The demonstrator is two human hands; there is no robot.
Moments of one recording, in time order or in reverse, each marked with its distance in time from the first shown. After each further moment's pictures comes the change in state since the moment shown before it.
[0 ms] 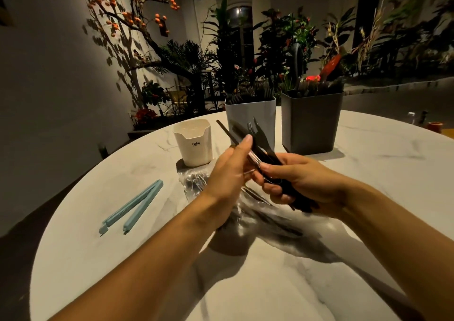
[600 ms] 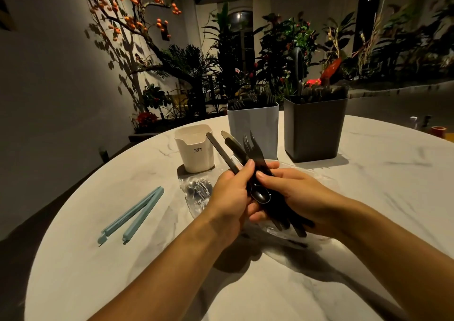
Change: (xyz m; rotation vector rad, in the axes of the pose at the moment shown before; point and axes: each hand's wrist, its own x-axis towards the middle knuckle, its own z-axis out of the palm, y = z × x) left_hand -0.005 -0.010 0.001 -0.156 -0.029 -0.165; right_hand 0.011 0.008 0.020 0.042 0.122 -0.022
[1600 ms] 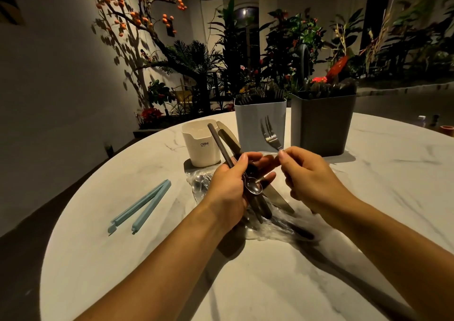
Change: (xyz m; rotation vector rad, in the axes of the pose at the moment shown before) left_hand 0.009 0.001 -0.008 -0.235 0.183 -0.021; right_hand 0.011 0.010 -0.007 -0.498 0.474 -0.277
